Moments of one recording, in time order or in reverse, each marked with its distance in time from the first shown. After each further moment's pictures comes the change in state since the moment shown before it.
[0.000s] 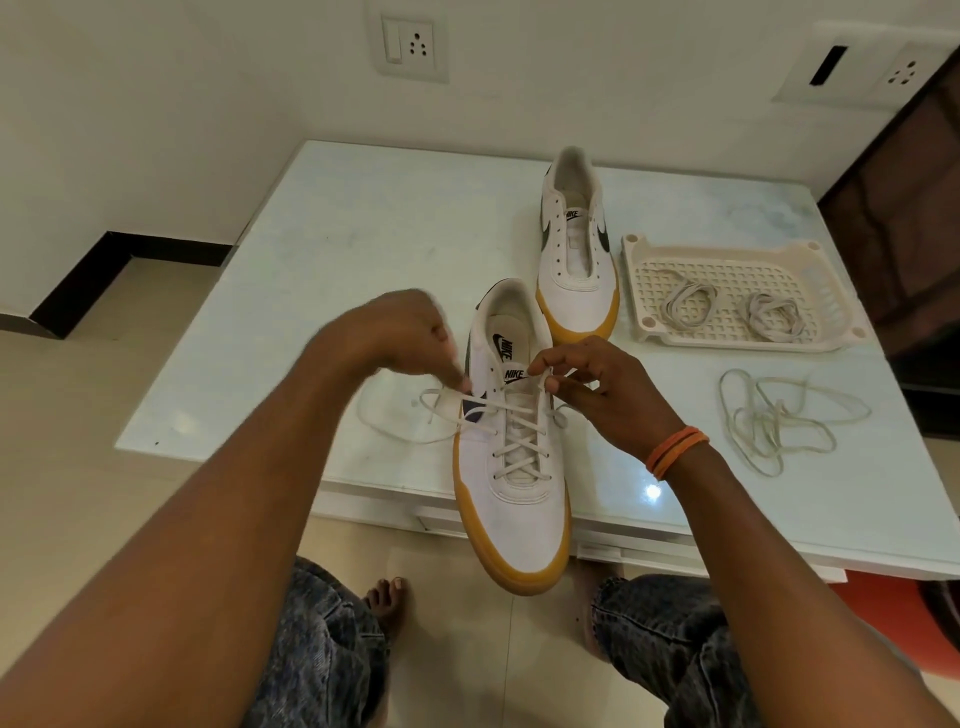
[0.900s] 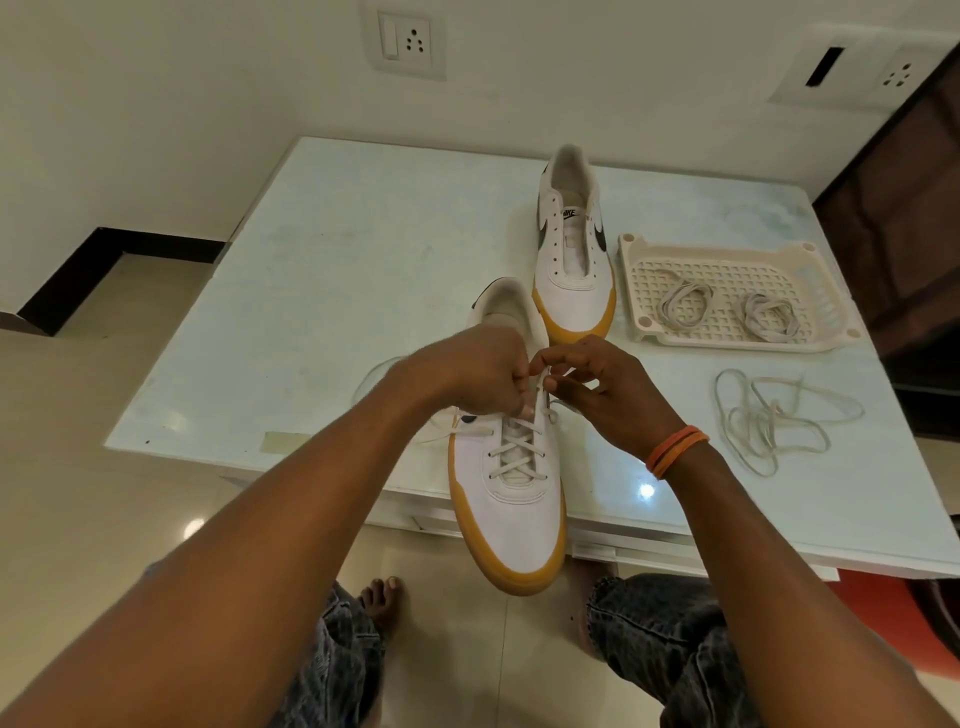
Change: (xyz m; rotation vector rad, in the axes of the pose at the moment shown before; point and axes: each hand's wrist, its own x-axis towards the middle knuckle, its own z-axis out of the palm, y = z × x) left_hand 0.014 0.040 0.045 0.111 -0.141 0.256; right_hand -0.002 0.001 -0.003 -0.007 0.008 -0.013
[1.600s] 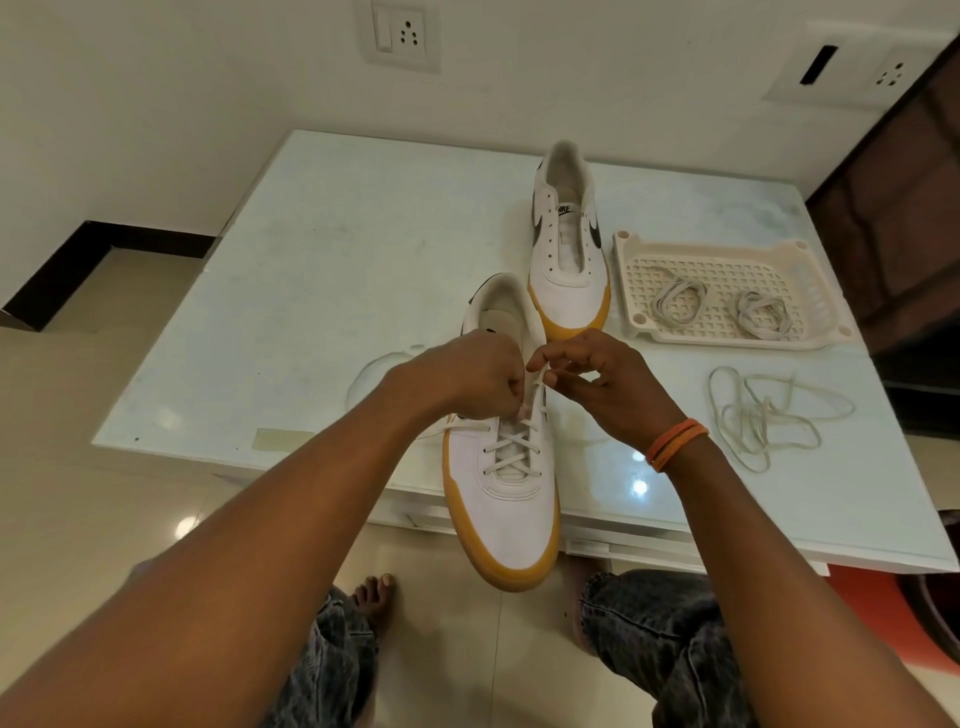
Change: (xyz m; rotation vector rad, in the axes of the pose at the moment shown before) left_hand 0.009 -0.004 0.012 0.114 0.028 0.017; right_hand 0.001 -0.002 -0.005 -0.002 0.003 0.023
